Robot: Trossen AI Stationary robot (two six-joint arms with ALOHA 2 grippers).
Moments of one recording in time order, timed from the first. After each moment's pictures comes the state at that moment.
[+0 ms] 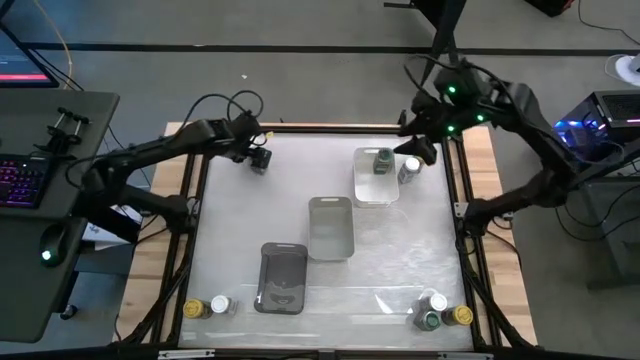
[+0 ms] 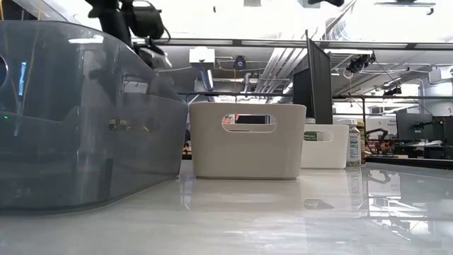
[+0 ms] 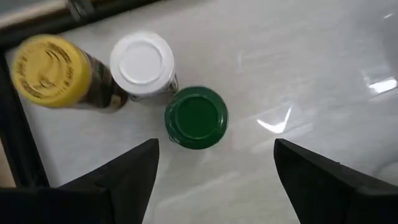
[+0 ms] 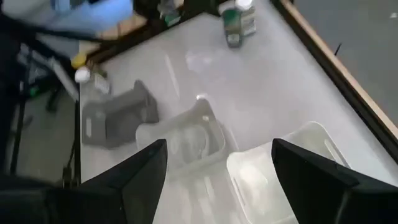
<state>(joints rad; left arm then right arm) 0.57 1.32 1.06 -0.94 -0.22 -0.61 -0.48 1.30 1.82 -1.29 -0.34 0.08</state>
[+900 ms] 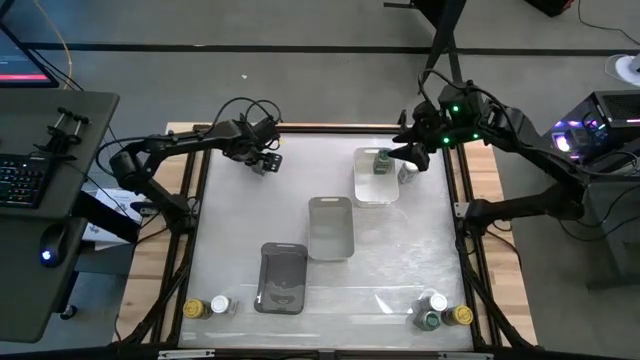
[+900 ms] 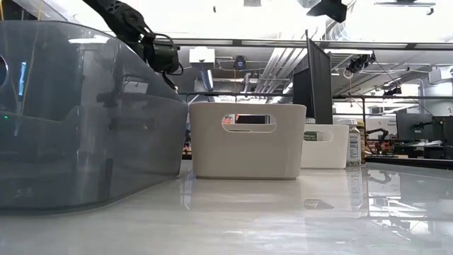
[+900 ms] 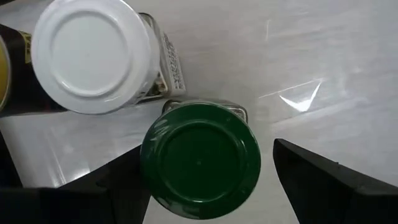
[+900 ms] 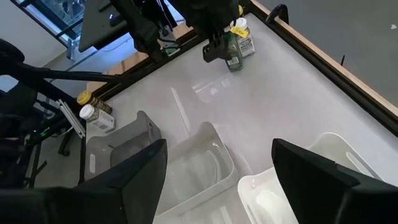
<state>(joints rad) 0.60 1.56 1.06 -0.87 -0.22 -0.63 -0.48 1.13 1.46 -0.94 -0.34 0.23</state>
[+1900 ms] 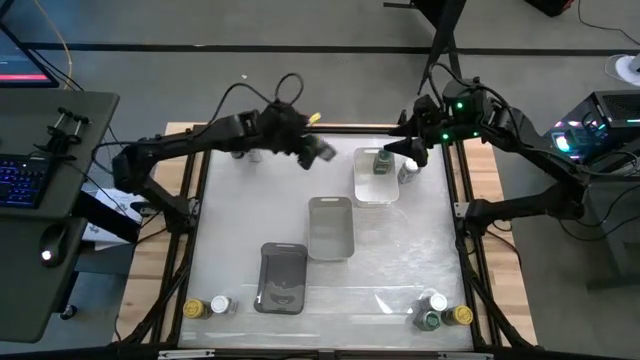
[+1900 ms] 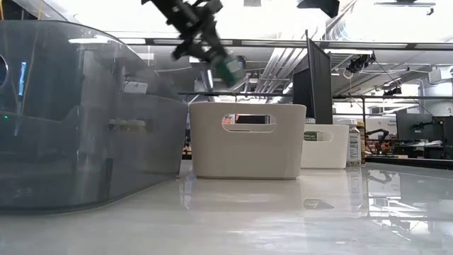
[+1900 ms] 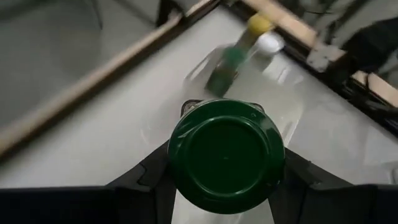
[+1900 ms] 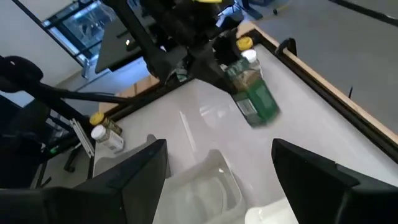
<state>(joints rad) 0.36 1.58 1.46 -0.57 -0.04 -0.32 -0.48 1.13 1.46 -0.81 -0.36 0.24</state>
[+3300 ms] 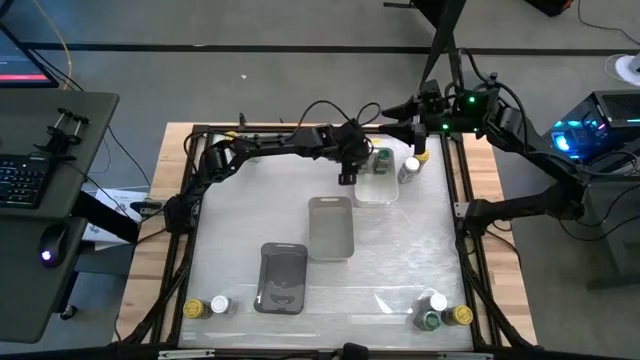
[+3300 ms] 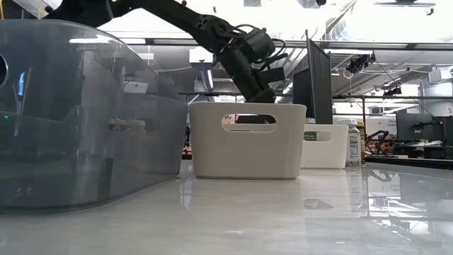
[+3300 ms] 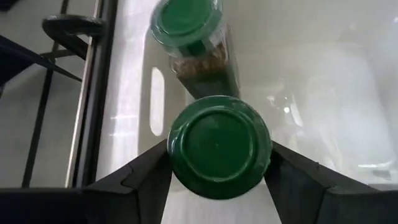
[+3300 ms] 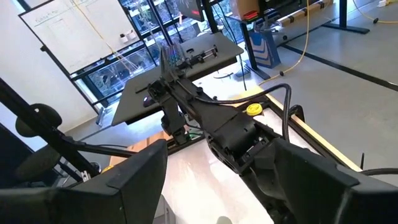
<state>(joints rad) 0.33 2.28 1.95 -0.52 -0.04 0.46 -0.48 1.13 1.46 -0.55 -0.34 0.29</state>
